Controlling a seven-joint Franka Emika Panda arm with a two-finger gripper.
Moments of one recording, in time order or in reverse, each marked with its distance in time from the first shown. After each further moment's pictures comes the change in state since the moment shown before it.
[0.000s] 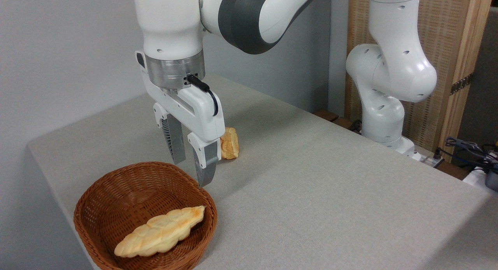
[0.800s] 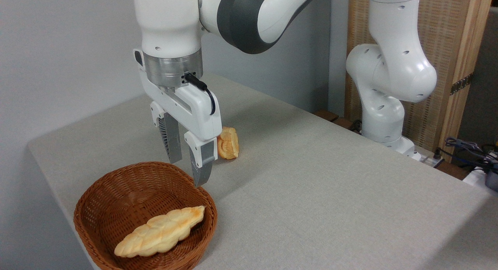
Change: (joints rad) arm -0.005 0.000 0.000 0.001 -0.004 0.021 0.000
